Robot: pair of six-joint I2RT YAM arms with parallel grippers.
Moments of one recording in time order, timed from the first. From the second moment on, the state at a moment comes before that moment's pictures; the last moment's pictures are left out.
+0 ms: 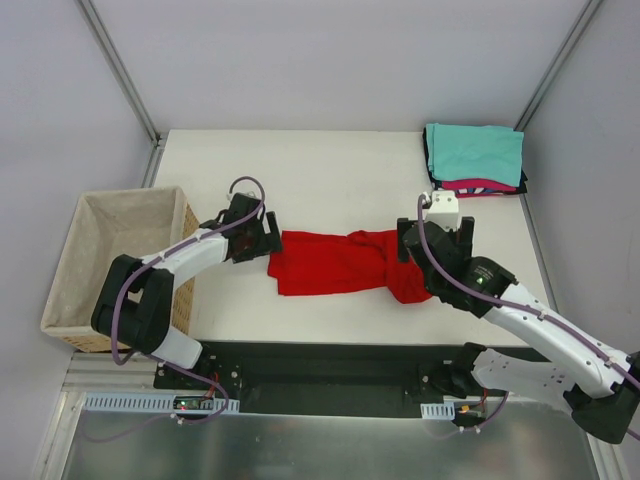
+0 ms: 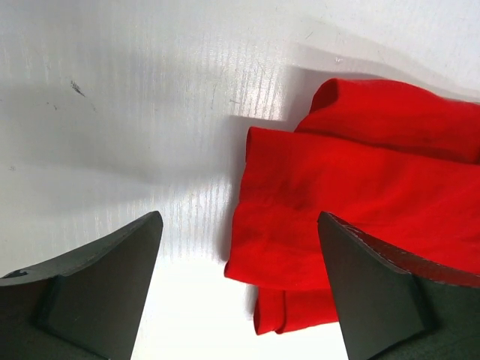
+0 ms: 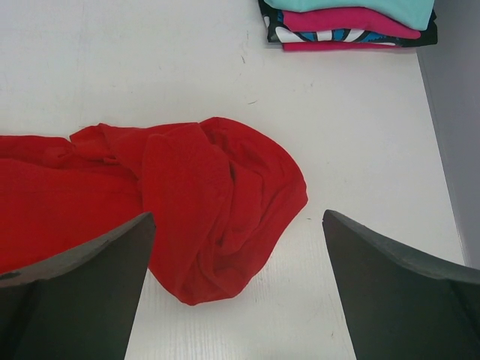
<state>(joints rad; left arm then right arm) -0.38 1.49 0.83 -0.34 -0.01 -0.60 0.87 0.94 0.95 -0.74 0.87 0.41</state>
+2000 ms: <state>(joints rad) -0.27 1.51 0.60 0.17 0.21 -0.75 0.87 0.95 0.96 -0.79 0.82 0.42</state>
